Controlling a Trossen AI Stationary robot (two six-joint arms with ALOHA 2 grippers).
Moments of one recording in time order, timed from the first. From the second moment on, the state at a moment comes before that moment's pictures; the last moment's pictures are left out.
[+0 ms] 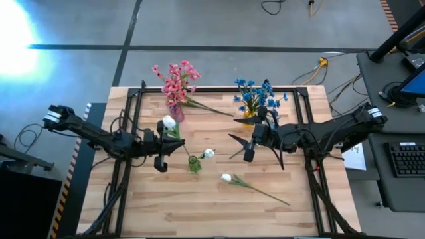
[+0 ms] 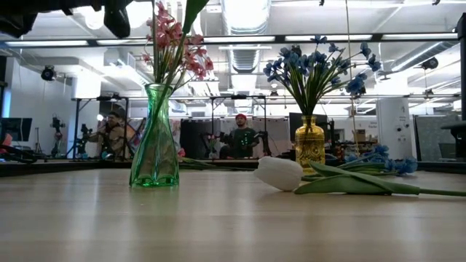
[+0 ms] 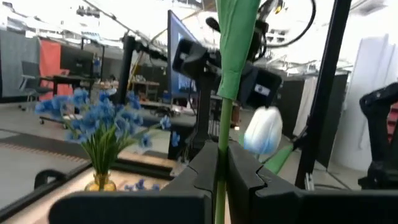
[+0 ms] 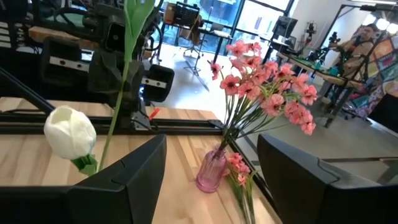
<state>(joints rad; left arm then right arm) -0.35 0.93 0.35 0.85 -0.44 -0.06 0.28 1.26 1.08 0.06 0.62 -0.17</state>
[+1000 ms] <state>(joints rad) -0.35 1.10 0.34 0.91 -0.47 -0.01 0.28 1.26 1.08 0.06 0.63 -0.18</state>
